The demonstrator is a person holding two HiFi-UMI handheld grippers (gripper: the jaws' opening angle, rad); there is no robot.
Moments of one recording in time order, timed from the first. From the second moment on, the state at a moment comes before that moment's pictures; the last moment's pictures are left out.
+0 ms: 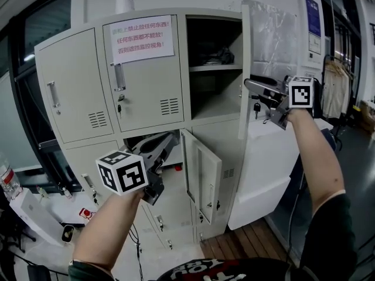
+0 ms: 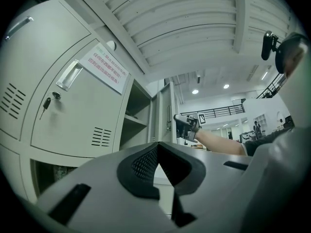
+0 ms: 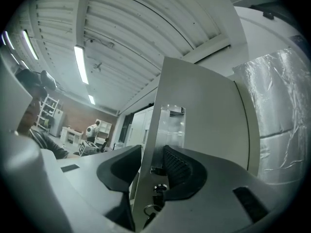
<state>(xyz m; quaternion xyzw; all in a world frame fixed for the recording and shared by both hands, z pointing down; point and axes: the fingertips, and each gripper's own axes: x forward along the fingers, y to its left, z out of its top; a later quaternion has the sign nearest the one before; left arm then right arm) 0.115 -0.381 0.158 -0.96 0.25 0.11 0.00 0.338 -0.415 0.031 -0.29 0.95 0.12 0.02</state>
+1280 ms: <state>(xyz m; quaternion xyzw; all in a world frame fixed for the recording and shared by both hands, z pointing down) 0.048 -0.408 0.170 -0.95 0.29 0.12 -0.01 0.260 -0.488 0.032 -0.24 0.96 0.08 0.08</state>
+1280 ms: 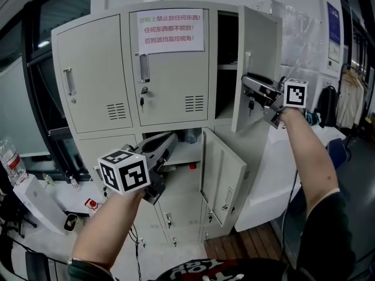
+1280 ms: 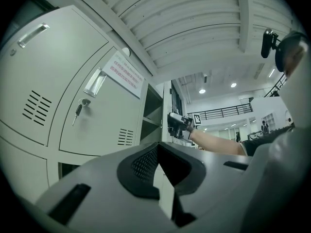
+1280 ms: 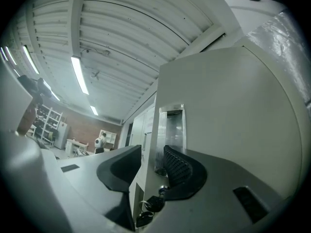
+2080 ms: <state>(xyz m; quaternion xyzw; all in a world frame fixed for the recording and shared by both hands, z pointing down) 0.020 -0.406 0.181 -0.94 0.31 0.11 -0.01 0.246 -0.534 0.032 -0.32 0.94 0.07 0.09</state>
